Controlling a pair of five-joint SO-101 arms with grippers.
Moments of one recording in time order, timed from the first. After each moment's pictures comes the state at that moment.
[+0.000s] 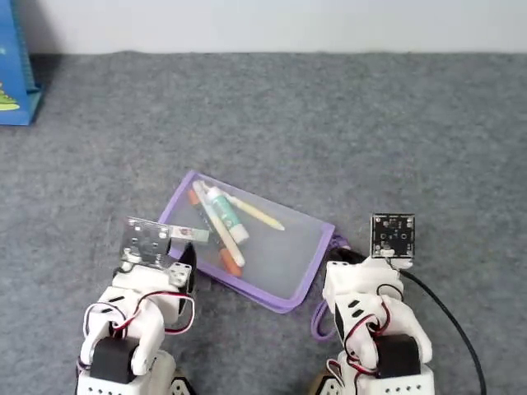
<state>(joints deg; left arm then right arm) 6.0 -102.1 86.5 67.6 1.4 -8.6 -99.5 83.1 66.9 -9.4</state>
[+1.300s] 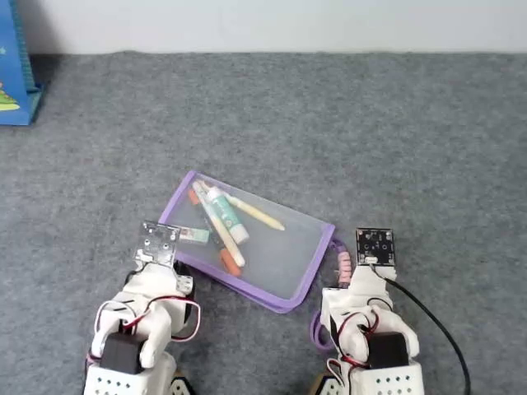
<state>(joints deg) 6.4 -102.0 95.0 70.5 5.0 -8.3 -103.5 95.3 75.8 -9.4</state>
